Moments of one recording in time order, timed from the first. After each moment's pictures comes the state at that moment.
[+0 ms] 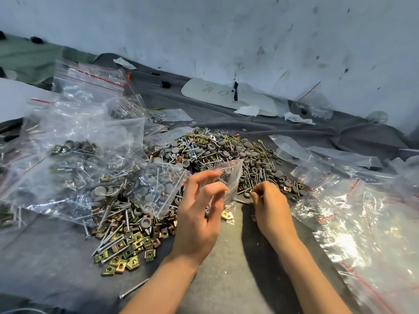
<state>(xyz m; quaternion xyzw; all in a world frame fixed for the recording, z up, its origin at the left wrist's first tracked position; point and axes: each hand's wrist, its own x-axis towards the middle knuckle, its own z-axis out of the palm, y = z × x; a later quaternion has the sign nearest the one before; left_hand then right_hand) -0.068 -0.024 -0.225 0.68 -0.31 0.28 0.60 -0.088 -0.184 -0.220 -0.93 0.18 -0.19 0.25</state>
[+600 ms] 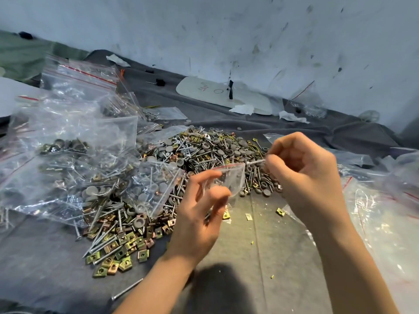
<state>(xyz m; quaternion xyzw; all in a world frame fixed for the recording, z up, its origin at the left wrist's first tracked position) -0.069 -0.026 -0.226 0.67 -0.36 0.24 0.60 -0.120 -0.164 -0.110 -0.83 0.02 -0.32 0.45</state>
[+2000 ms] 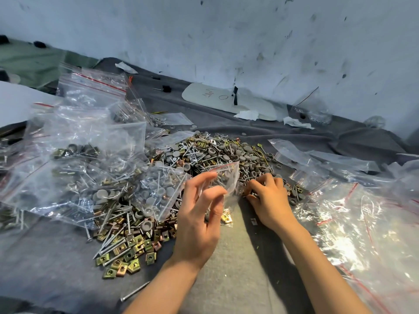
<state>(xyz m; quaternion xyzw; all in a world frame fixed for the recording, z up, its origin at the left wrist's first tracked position) -0.068 -0.026 -0.227 0.67 -0.30 0.29 0.61 -0.067 -0.212 -0.220 -0.98 0.09 -0.13 0.07</state>
